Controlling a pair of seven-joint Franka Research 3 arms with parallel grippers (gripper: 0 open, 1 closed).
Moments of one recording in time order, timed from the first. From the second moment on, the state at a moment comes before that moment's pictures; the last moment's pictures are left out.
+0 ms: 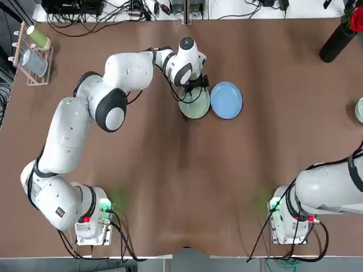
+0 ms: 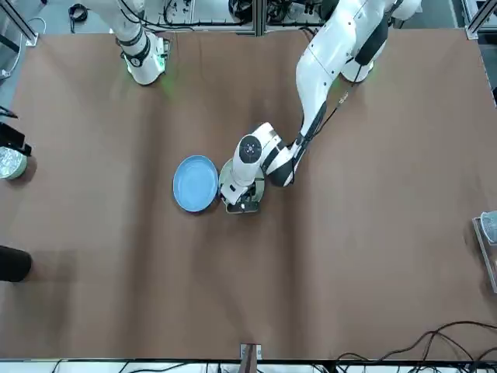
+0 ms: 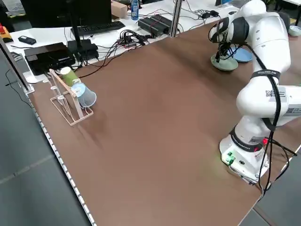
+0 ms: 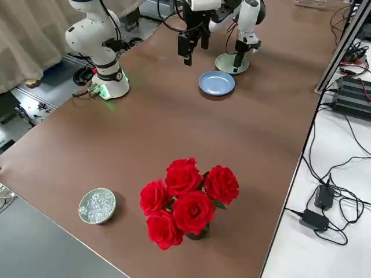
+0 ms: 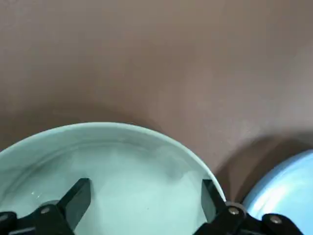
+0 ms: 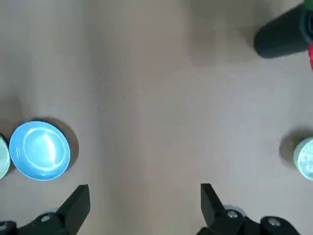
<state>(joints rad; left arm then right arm) -0.64 0.99 -0.27 -1.29 0.11 2.43 -0.96 -0.12 0.09 -0.07 -1.47 0.03 1.51 -0.10</state>
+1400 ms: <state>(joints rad) -0.67 0.99 -0.27 -1.28 0.11 2.44 -0.97 -0.08 0.09 -0.06 -1.45 0.03 1.50 -0.08</state>
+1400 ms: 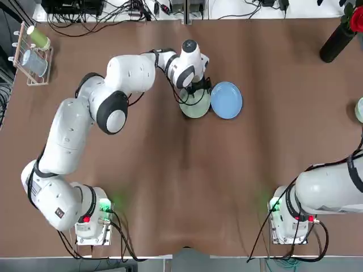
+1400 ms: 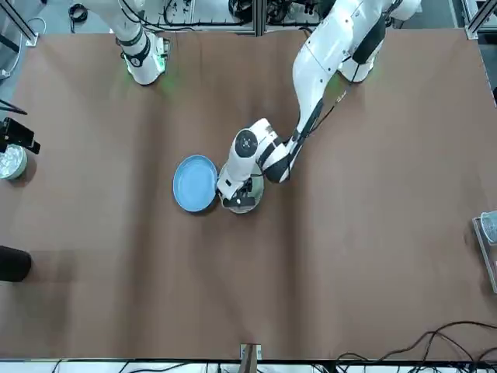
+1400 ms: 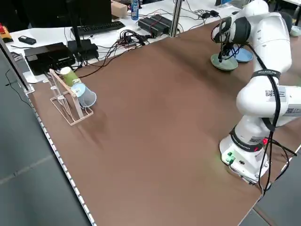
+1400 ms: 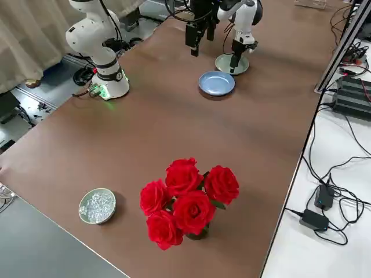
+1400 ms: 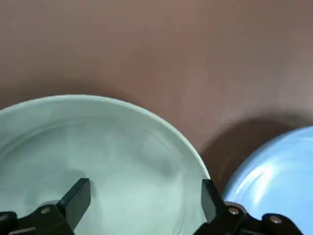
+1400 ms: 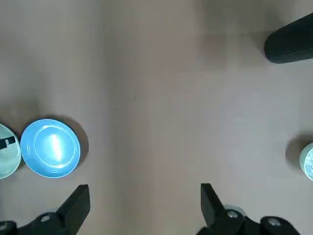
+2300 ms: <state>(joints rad) -0.56 0.73 -0.26 -1.28 0.12 2.06 -0.97 -0.08 0.09 -0.05 -1.43 0.03 1.50 -0.08</state>
